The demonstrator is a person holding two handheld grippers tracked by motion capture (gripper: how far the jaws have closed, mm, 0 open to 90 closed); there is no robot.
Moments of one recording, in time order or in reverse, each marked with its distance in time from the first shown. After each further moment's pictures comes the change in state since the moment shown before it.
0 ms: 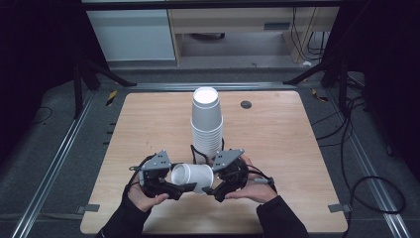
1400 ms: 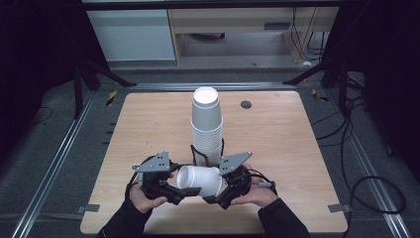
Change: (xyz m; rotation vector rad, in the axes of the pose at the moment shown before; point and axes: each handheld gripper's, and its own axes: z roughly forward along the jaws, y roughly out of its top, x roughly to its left) left arm -0.009 0.009 -0.002 -0.118 -0.185 0.063; right arm 0.005 -0.016 -0.001 -0.127 0.197 0.049
